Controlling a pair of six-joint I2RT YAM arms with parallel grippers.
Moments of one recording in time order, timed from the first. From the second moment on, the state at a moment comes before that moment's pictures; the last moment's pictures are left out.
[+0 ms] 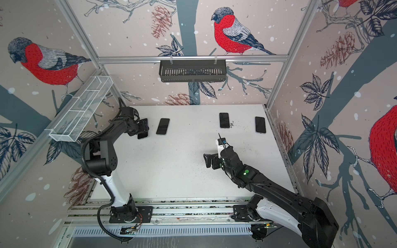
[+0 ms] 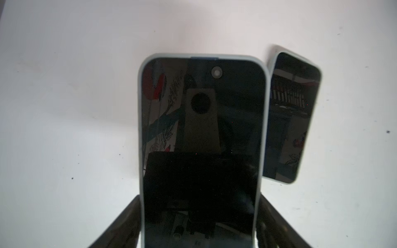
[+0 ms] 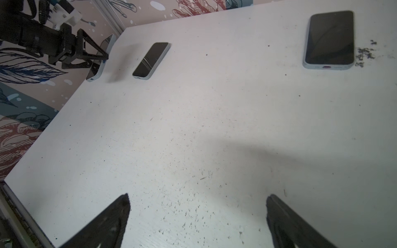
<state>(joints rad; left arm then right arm) 0.10 1.88 1.42 -0.57 0.15 -0.17 0.78 0.94 0.52 -0.08 0.09 0.44</state>
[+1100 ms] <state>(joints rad) -0.74 1.46 0.87 0.15 -0.08 -0.58 0.65 1.15 0.53 0.30 -0.33 0.54</state>
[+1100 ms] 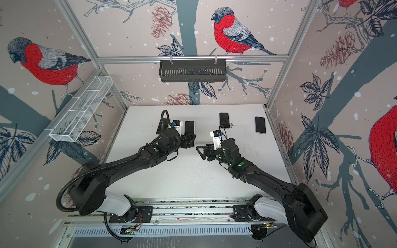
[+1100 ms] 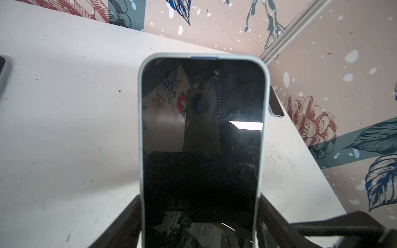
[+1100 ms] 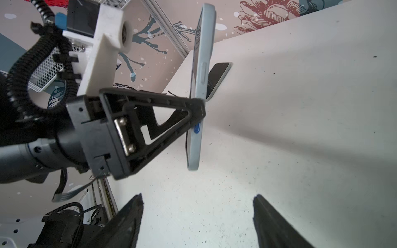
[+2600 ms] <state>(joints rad) -0.92 1.45 0.71 0.52 -0.16 -0.64 0.66 1.28 0.56 0.32 -0.34 0.54</state>
